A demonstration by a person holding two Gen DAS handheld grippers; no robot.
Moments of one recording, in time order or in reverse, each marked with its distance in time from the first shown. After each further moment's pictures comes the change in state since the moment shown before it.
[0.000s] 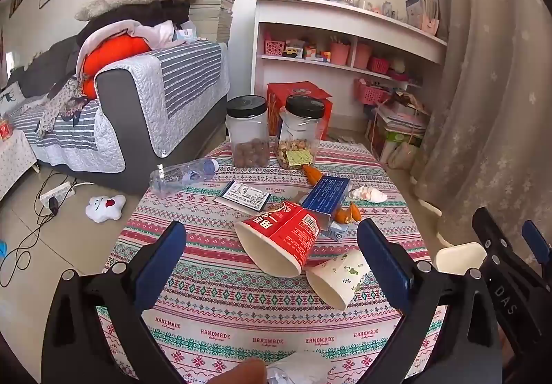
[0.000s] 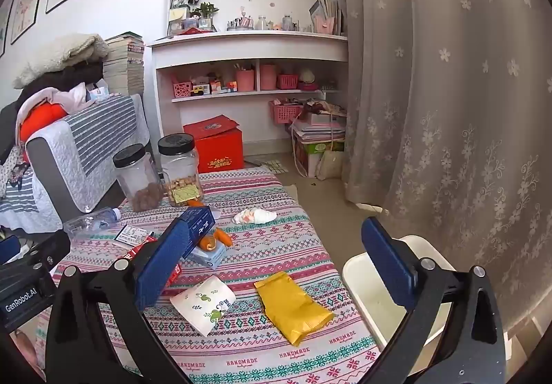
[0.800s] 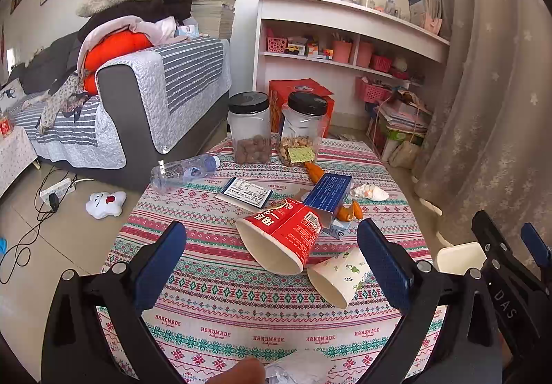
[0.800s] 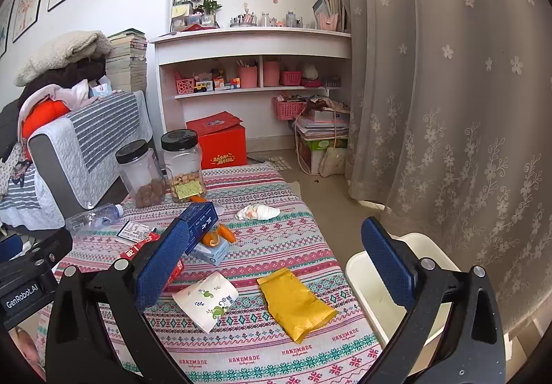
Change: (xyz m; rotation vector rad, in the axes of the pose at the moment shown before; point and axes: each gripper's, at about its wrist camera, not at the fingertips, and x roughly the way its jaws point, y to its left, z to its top) left arm 0.003 0.006 -0.005 -0.007 0.007 0.001; right arm 0.001 0.005 -0.002 -0.017 0.011 -0.001
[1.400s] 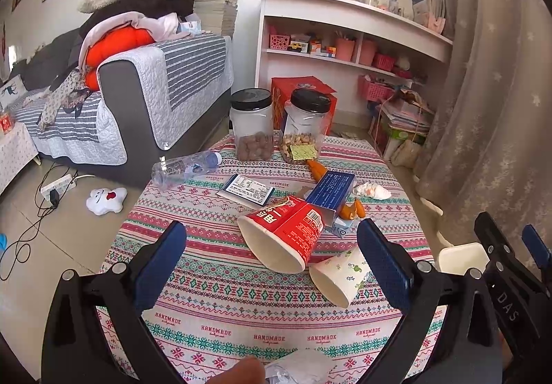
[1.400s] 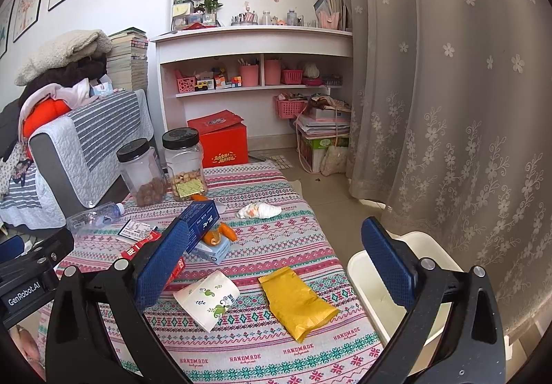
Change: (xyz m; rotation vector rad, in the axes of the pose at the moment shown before) left arm 0.004 0.004 -0.001 -0.008 0.014 0.005; right arm 0.001 -0.001 0.001 0.000 0.006 0.001
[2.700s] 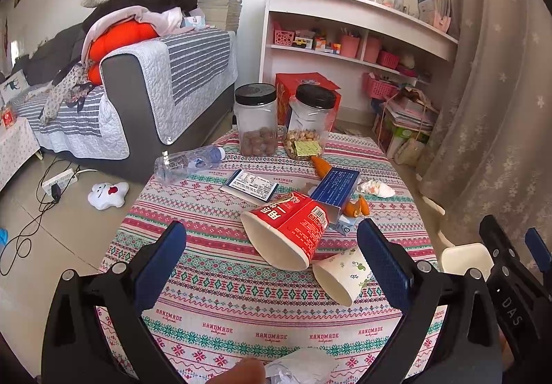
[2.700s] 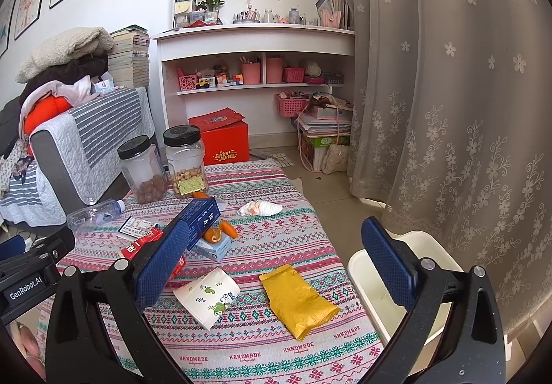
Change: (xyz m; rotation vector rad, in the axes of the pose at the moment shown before) left arm 0.004 0.008 -0.004 -0.010 0.014 0.005; right arm 0.002 0.004 -0.001 -0.003 0.008 0.002
